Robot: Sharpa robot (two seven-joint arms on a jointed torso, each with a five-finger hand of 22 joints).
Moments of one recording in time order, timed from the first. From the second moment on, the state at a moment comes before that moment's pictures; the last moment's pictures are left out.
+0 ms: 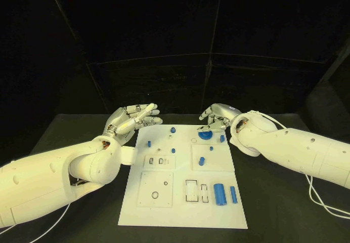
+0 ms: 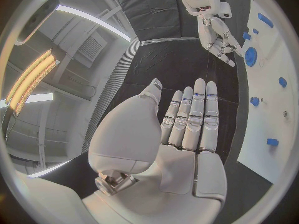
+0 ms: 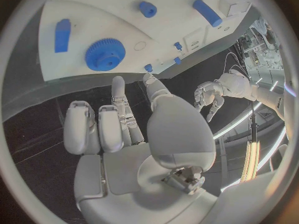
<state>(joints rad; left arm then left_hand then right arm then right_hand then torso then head) 1.21 -0.90 -0.05 1.65 0.10 -0.36 0.57 1.36 -0.03 0.07 0.22 0.08 0.94 0.21 0.14 0.07 1.02 0.16 0.14 0.07 1.11 0.13 0.17 0.16 0.17 0.93 0.24 0.22 0.08 1.24 -0.65 0.01 1.23 -1.40 -0.33 -0.11 1.18 -0.09 0.09 0.01 0.21 0.90 0.16 0.08 0.07 1.19 0.07 0.64 0.47 1.47 -0.01 1.37 1.15 0.08 1.36 0.11 1.45 1.27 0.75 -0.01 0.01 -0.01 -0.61</state>
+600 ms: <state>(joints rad) 1.21 -0.89 -0.05 1.64 0.10 -0.36 0.57 1.37 -0.03 0.07 0.22 0.08 0.94 0.21 0.14 0.07 1.02 0.16 0.14 0.07 1.11 0.13 0.17 0.16 0.17 0.94 0.24 0.22 0.08 1.24 -0.63 0.02 1.18 -1.38 -0.19 -0.18 1.32 -0.04 -0.04 0.06 0.19 0.87 0.18 0.10 0.07 1.13 0.08 0.92 0.79 1.47 0.00 1.44 1.28 0.07 1.39 0.12 1.47 1.31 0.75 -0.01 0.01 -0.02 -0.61</state>
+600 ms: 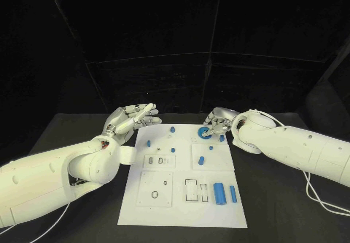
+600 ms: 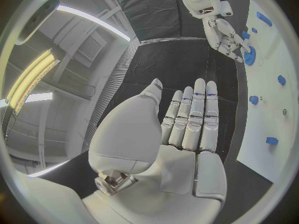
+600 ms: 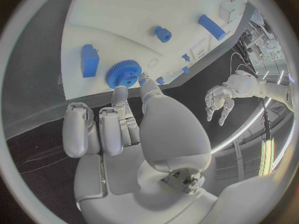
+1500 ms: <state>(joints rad) 1.21 -0.89 -0.05 1.63 0.10 -0.35 0.57 1.37 -0.03 0.07 0.22 0.08 0.94 0.21 0.14 0.07 1.02 0.16 0.14 0.07 1.11 0.13 0.17 0.16 0.17 0.94 0.24 0.22 0.08 1.24 -0.62 0.02 1.16 -1.42 -0.14 -0.19 1.45 0.02 -0.02 0.01 0.20 0.90 0.16 0.14 0.07 1.17 0.07 1.02 0.92 1.47 0.00 1.46 1.31 0.07 1.40 0.11 1.48 1.31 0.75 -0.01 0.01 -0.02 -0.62</state>
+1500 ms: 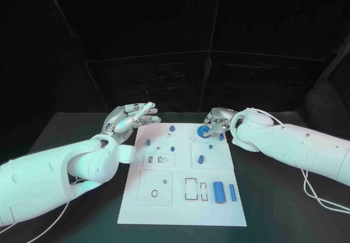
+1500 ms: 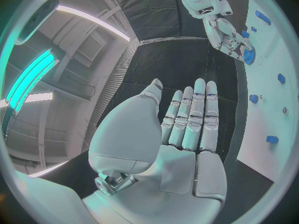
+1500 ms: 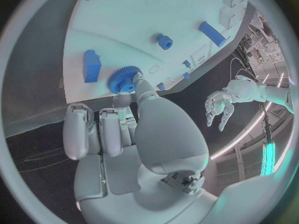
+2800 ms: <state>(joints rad) 1.21 -0.89 -0.05 1.63 0.10 -0.36 0.57 1.37 -0.03 0.07 0.21 0.08 0.94 0.21 0.13 0.07 1.02 0.16 0.14 0.07 1.11 0.13 0.17 0.16 0.17 0.94 0.24 0.22 0.08 1.24 -0.45 0.02 1.24 -1.48 -0.36 -0.18 1.42 0.04 0.10 -0.02 0.19 0.97 0.15 0.15 0.06 1.27 0.05 1.16 1.08 1.47 -0.01 1.47 1.31 0.05 1.45 0.09 1.51 1.31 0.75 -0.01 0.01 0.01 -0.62</state>
